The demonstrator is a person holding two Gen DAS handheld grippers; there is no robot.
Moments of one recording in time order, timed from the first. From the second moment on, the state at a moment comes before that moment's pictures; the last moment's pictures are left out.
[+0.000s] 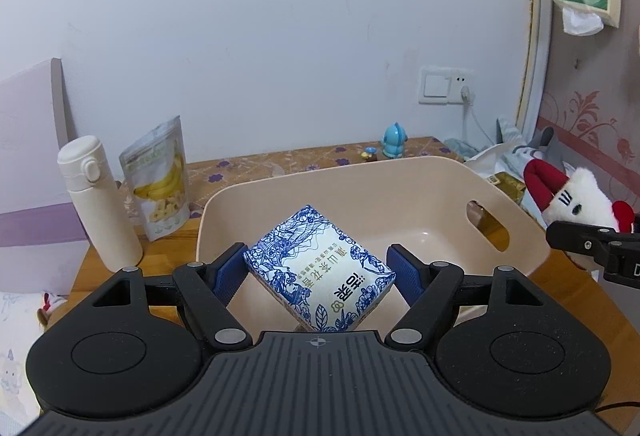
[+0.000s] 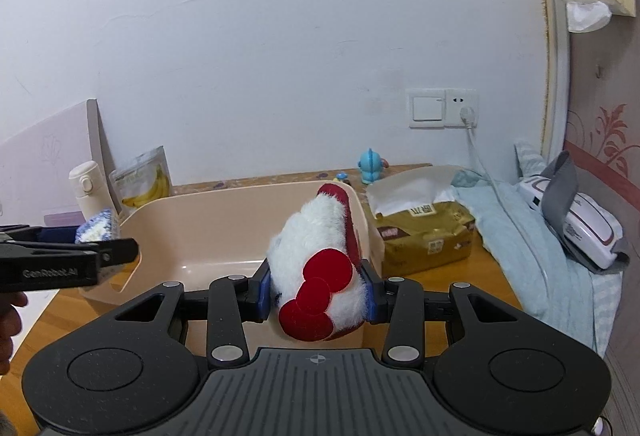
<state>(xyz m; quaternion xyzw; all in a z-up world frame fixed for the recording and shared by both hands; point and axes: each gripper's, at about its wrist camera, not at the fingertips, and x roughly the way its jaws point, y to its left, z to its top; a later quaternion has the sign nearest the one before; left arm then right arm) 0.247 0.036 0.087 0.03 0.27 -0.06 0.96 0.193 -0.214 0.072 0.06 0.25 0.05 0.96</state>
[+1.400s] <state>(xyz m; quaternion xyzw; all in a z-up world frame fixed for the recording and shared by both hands) 0.344 0.029 0.035 0.09 0.39 -0.09 0.91 0.284 -0.169 0.030 0.00 0.35 0.06 0.94</state>
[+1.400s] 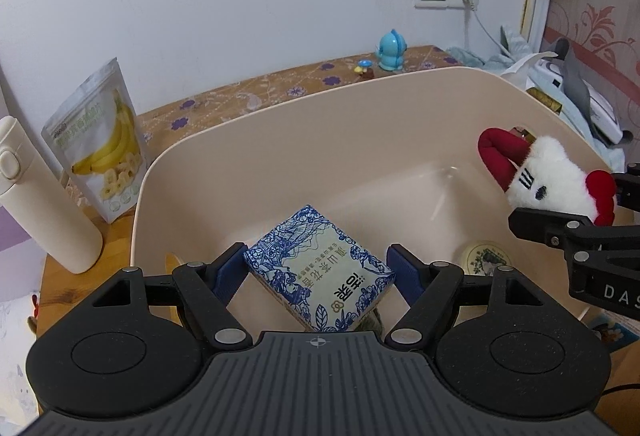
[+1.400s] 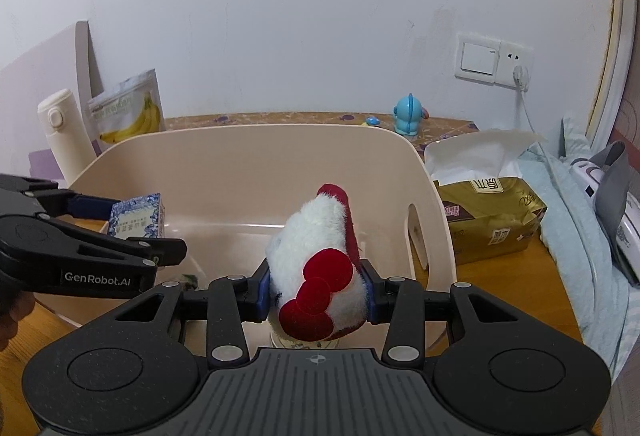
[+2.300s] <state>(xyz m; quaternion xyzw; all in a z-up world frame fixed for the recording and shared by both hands) 0.326 0.037 0.053 0.06 0.38 -0.04 0.92 0.252 -0.173 0.053 -0.02 0.33 0.05 0.94</state>
